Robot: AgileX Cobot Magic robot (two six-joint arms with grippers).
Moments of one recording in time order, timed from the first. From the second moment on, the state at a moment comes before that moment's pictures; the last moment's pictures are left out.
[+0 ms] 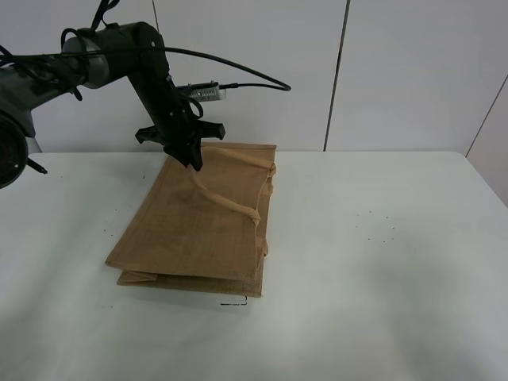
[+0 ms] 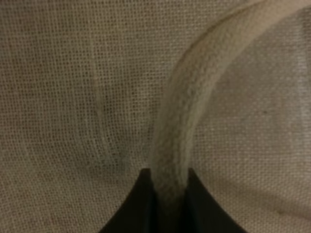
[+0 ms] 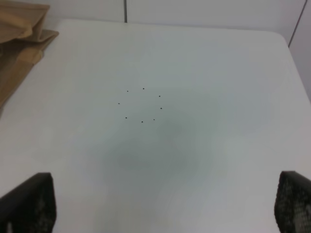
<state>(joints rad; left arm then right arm) -0.31 2.29 -2.14 -0.14 1.16 -0.08 0.04 0.00 -0.49 0.02 1.03 -0.01</state>
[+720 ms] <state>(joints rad) -0.16 2.30 -2.14 0.01 1.17 -0.03 0.04 0.00 -0.49 0.02 1.03 -0.01</state>
